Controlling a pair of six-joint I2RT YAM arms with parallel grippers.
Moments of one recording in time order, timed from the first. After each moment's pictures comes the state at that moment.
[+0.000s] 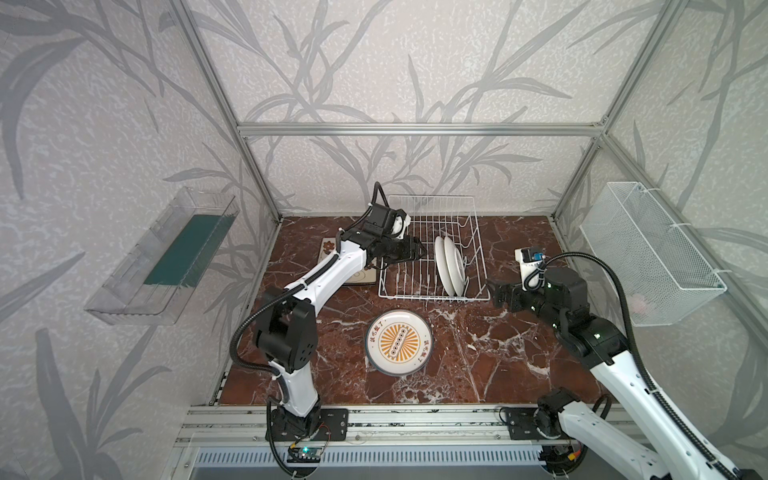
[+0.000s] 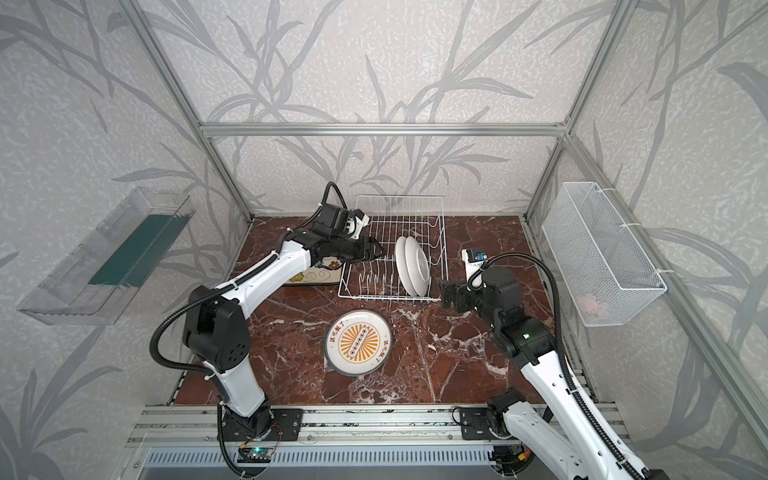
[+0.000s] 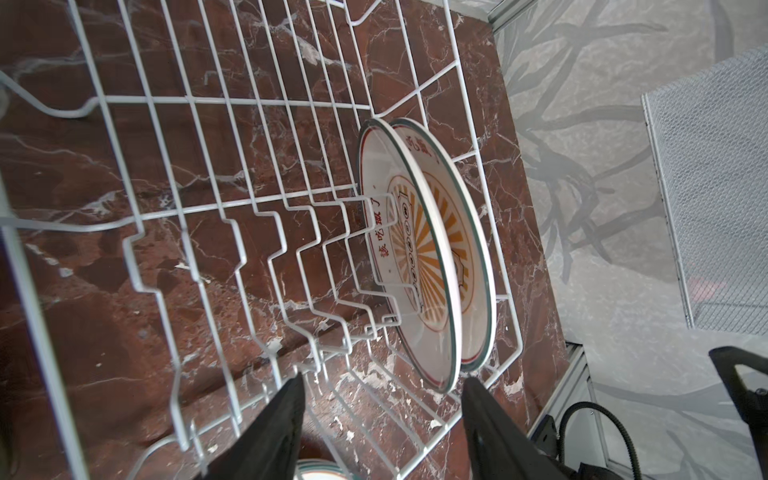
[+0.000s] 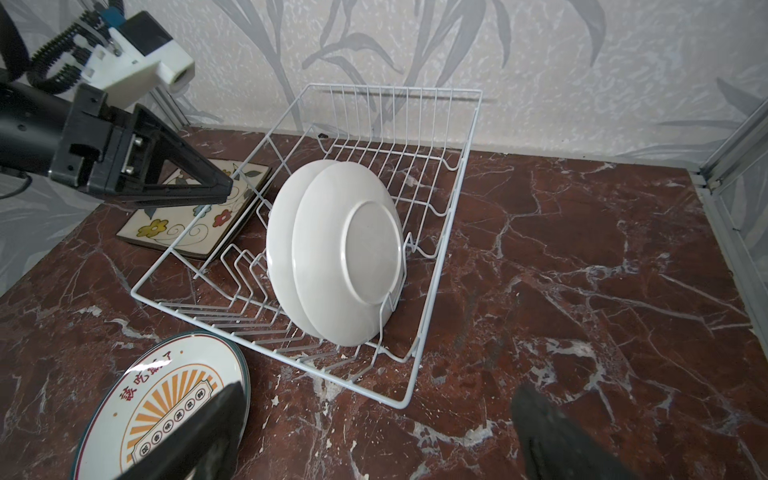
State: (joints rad) left arm -0.46 1.82 1.56 -0.54 0.47 -0.53; right arm 0.37 0.81 0.84 -0.51 0.00 0.16
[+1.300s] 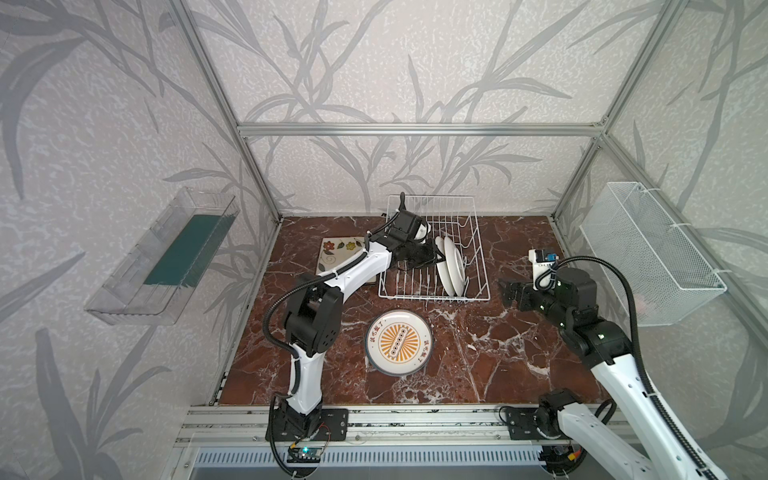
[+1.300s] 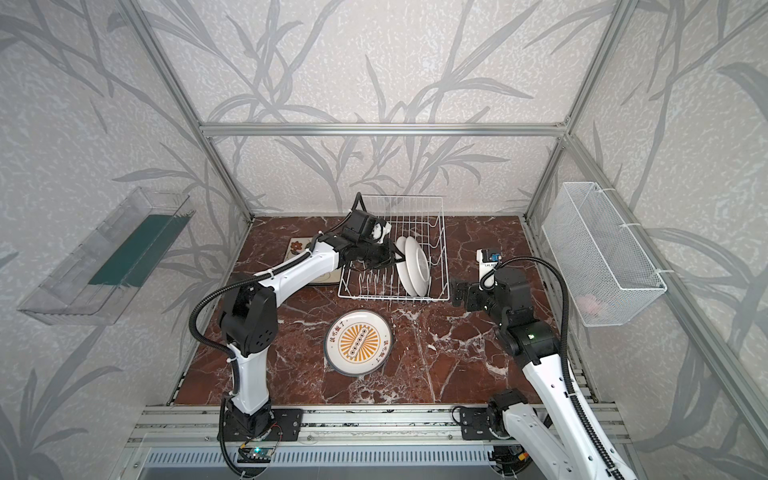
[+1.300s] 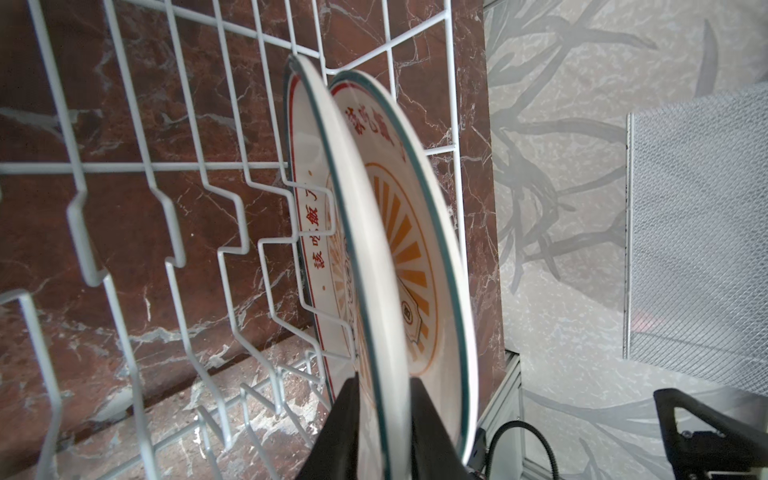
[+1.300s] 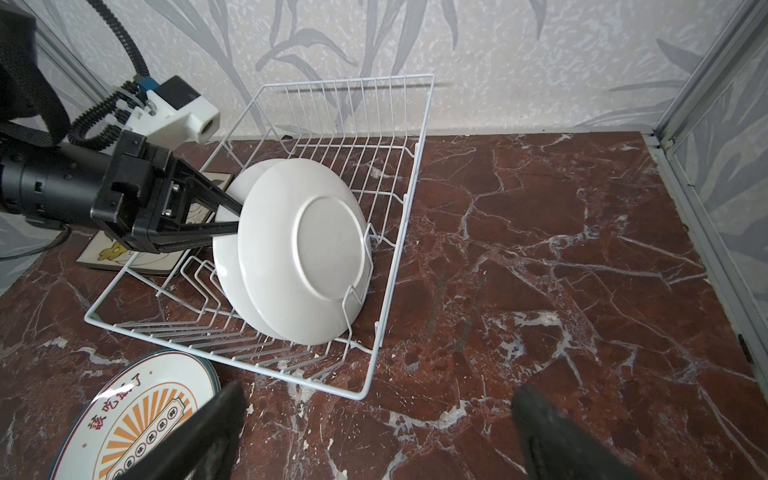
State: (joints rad) left arm -0.56 1.99 1.66 -0.44 0.49 -0.76; right arm 0.23 0.79 0.80 -0.51 -0.07 0.17
